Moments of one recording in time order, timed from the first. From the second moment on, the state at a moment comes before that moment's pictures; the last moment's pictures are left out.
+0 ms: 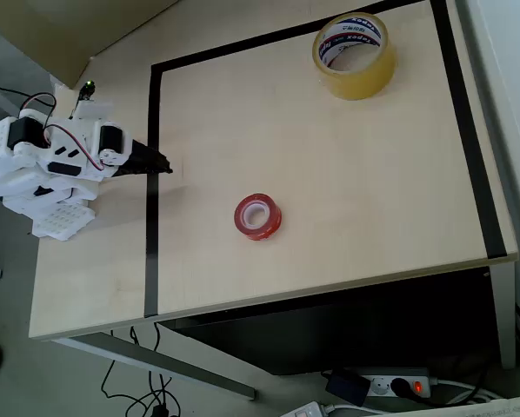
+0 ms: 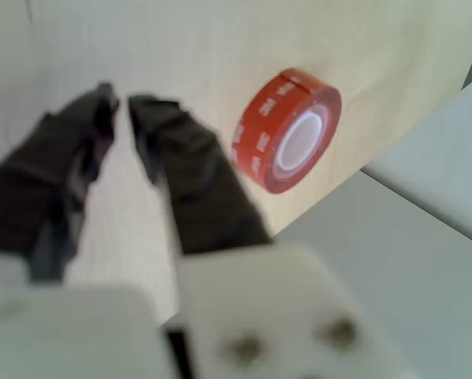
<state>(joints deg) -1.5 191.3 178.2 61.6 -1.3</state>
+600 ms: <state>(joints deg) 4.5 178.5 157.9 70.8 -0.1</state>
